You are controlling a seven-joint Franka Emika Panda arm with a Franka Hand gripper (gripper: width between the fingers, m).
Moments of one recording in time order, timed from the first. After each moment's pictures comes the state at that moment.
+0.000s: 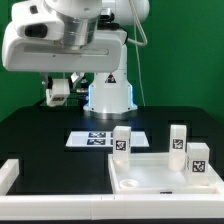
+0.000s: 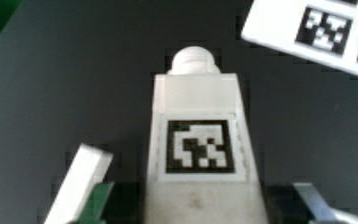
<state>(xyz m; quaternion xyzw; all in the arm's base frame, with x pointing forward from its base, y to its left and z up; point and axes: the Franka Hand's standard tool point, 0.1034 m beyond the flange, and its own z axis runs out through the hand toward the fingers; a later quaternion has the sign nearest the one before) 0.503 -0.117 0.164 0.96 0.17 -0.22 0.07</state>
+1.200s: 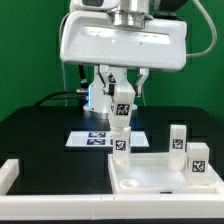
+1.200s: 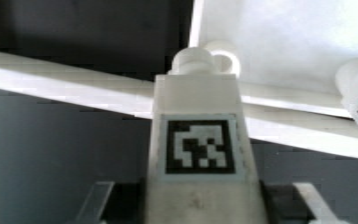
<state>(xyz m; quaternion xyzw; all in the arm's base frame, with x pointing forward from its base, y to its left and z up) 0.588 -0.005 0.169 0.99 0.09 0.13 0.04</state>
